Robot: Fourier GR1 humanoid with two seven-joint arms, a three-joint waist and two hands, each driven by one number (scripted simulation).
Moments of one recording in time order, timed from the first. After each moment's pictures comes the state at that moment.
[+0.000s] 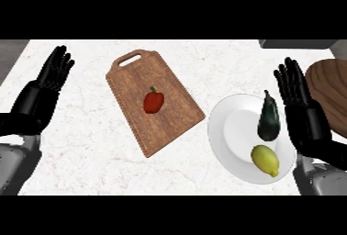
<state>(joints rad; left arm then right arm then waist) -0.31 0.54 -0.17 -1.47 0.32 0.13 -0.17 -0.18 -0.28 0.12 -1.68 -0.14 -0.17 -0.15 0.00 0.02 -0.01</state>
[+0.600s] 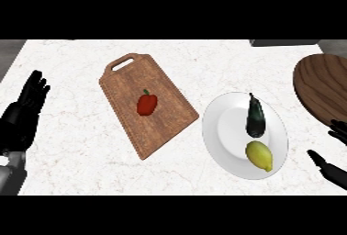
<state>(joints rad) -0.16 0.55 -0.10 -1.44 0.32 0.26 -0.03 0.22 -0.43 -0.15 -1.64 -0.21 -0.13 -0.14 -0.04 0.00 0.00</state>
